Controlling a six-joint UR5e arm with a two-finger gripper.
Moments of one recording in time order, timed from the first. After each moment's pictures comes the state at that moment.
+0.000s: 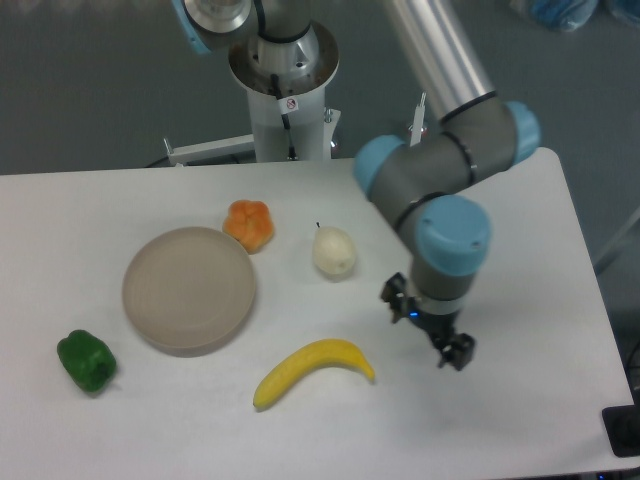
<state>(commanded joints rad) 2.41 -2.18 -1.31 -1.15 1.55 1.44</state>
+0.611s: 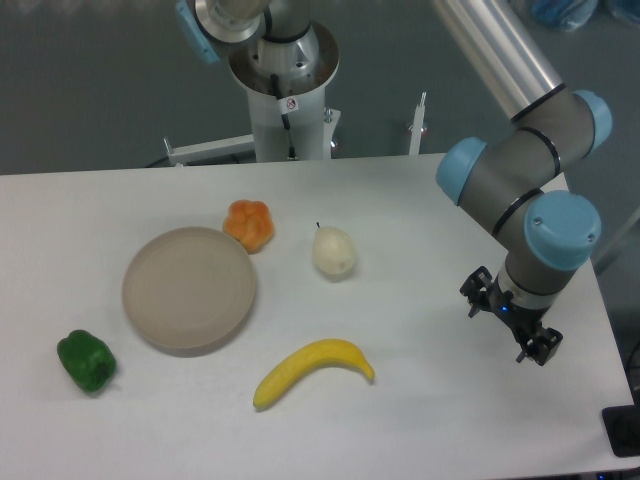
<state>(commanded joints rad) 2.46 -2.23 -1.28 -1.14 1.55 1.53</state>
